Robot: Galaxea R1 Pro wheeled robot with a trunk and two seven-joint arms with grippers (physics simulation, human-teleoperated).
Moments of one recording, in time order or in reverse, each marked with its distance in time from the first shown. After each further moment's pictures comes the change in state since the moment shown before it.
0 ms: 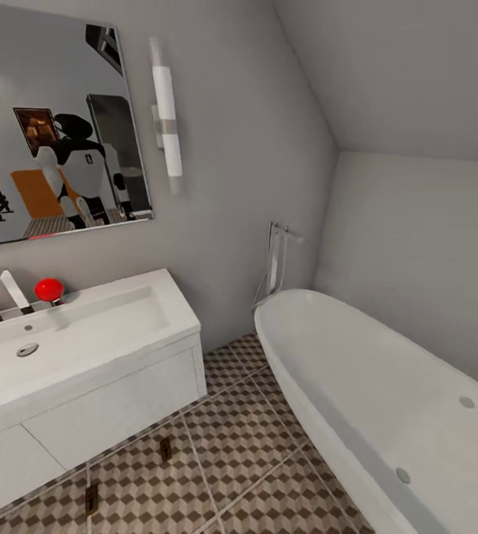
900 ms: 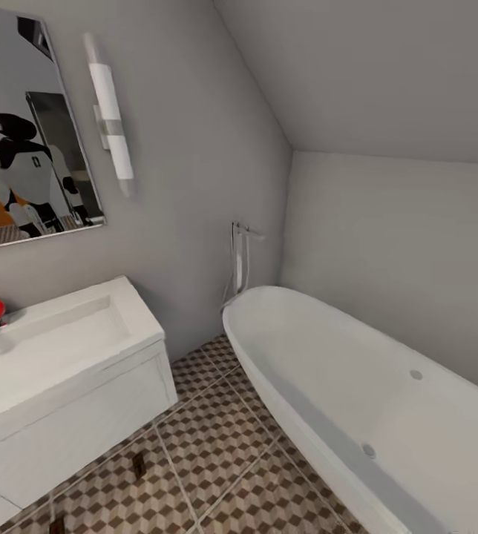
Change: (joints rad) left arm 0.000 0.006 0.001 0.004 -0.003 0.000 0.000; right arm 0.000 0.002 -0.001 0.006 -0.002 0.001 0.005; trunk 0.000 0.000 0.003
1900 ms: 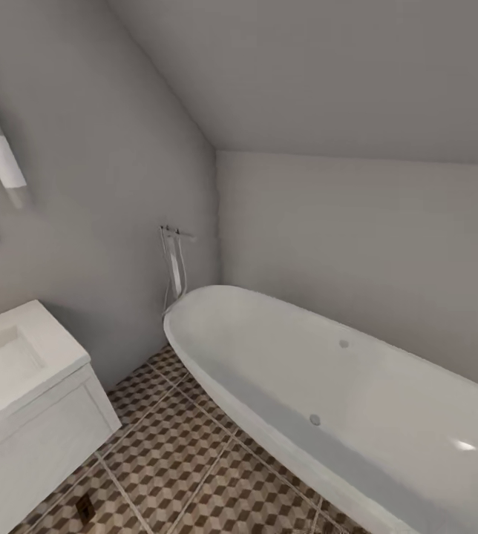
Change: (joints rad) left arm 0.000 0.032 -0.001 0.003 -0.003 0.000 0.001; right arm 0.010 -0.004 -0.002 0.005 0.000 -0.001 0.066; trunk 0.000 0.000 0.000
